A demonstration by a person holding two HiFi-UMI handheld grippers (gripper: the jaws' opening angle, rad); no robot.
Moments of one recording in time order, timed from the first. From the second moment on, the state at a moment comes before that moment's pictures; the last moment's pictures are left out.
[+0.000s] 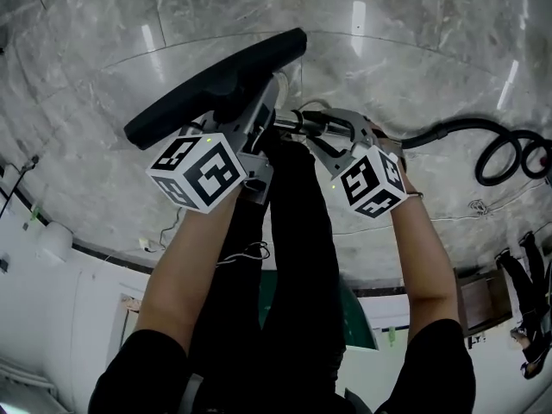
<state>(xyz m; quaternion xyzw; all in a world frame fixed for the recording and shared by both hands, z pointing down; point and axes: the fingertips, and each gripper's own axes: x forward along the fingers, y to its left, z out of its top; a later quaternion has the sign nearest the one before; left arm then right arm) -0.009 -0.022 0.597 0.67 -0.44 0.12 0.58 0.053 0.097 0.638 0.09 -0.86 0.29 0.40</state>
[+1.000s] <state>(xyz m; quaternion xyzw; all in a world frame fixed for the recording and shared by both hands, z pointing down) -0.015 -0.028 0.576 0.73 -0.34 0.16 0.57 -0.028 0.100 0.636 -0.02 -0.89 0.36 0.28</state>
